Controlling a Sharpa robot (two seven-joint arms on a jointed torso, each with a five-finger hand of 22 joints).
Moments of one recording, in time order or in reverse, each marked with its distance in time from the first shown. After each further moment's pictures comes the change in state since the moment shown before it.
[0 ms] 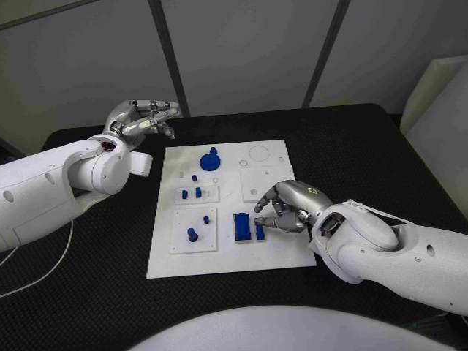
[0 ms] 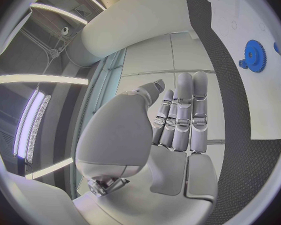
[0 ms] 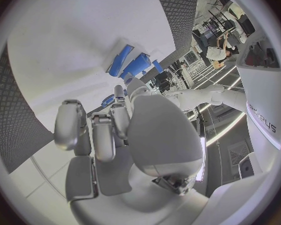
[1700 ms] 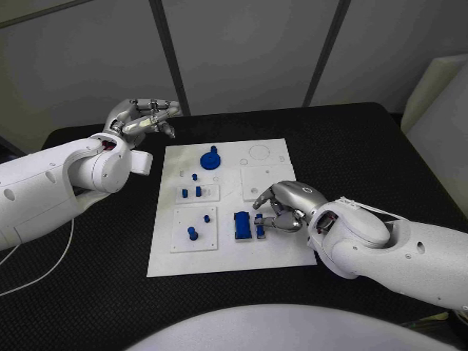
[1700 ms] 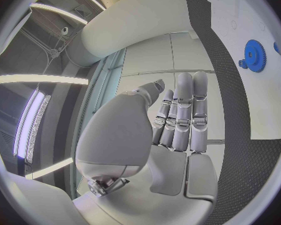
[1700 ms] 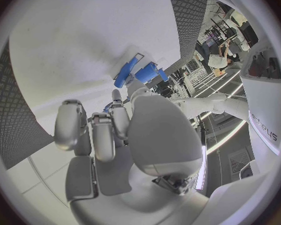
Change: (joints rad) left arm 0.000 0.001 0.000 -0.002 0.000 0.000 -0.001; left_hand 0.000 0.000 0.000 0.000 0.000 0.000 0.000 0.000 0.000 0.000 0.000 0.000 0.000 0.000 0.000 0.000 0.000 0.000 0.000 0.000 0.000 0.000; right arm 0.001 0.034 0.001 -0.047 -0.051 0.069 -0.018; right_hand 0.026 -0.014 0.022 -0.023 -0.103 -0.116 0.009 -0.009 -0.049 -0.002 0.017 0.002 -0.005 0.000 0.000 0.000 0.000 0.000 0.004 -0.004 0.000 -0.001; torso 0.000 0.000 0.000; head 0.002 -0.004
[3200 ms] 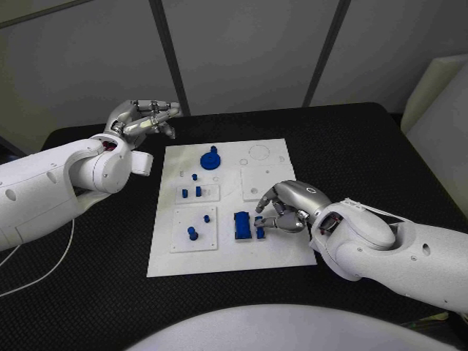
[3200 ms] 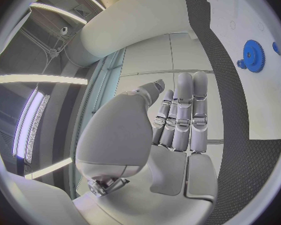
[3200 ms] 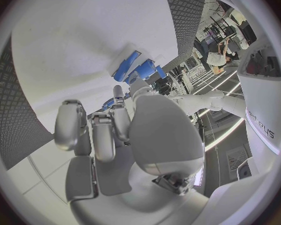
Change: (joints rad) left arm -0.003 0.004 0.000 -0.006 0.000 0.002 -0.007; left_hand 0.000 0.000 0.000 0.000 0.000 -0.004 0.004 0.000 0.000 -0.005 0.002 0.004 0.000 0.000 0.000 0.000 -0.003 0.000 0.000 0.000 0.000 -0.001; right arm -0.004 -0.023 -0.002 0.017 0.012 -0.039 0.029; right_hand -0.069 0.008 -0.077 0.053 -0.033 0.084 -0.010 0.102 0.018 0.008 -0.008 0.013 -0.002 0.000 0.000 0.004 0.000 0.000 0.000 0.000 0.000 0.006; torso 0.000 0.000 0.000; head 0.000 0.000
